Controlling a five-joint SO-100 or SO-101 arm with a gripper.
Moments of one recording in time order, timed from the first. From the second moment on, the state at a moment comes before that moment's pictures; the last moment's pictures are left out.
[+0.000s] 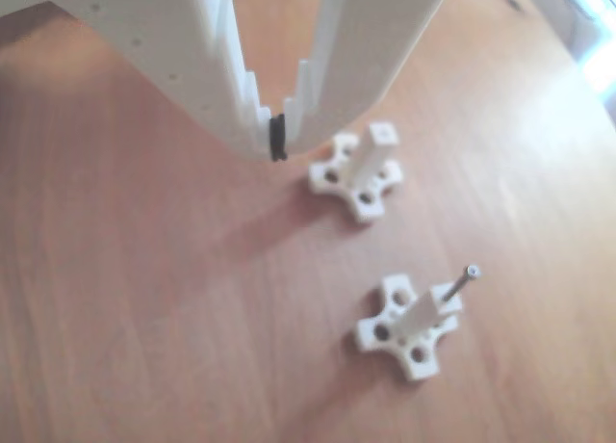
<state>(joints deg) 5.4 140.0 127.3 77.2 0.1</state>
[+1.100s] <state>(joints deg) 8.6 104.5 101.2 72.8 0.4</state>
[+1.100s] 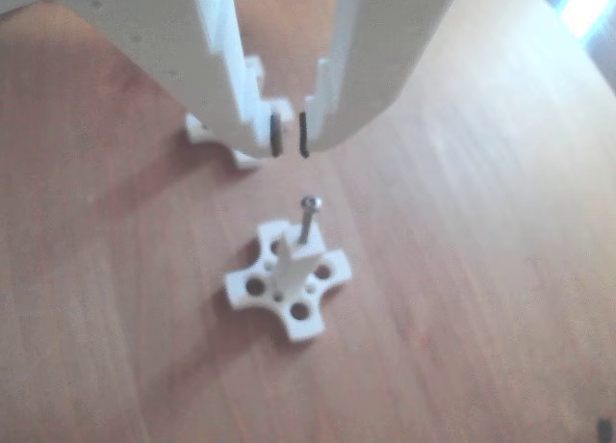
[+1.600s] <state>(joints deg) 8.6 100.3 97.9 76.1 0.7</state>
